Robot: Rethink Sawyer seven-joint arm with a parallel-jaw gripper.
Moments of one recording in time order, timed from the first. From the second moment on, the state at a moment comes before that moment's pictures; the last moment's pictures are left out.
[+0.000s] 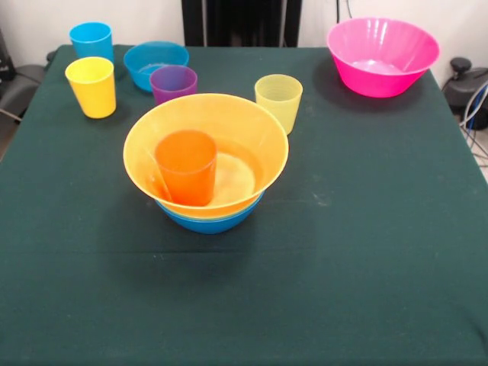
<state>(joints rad) -0.42 -0.78 -0.19 1.38 -0.06 0.96 1.89</state>
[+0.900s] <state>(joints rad) -0.55 -0.84 -0.11 1.45 -0.16 0.95 1.89</state>
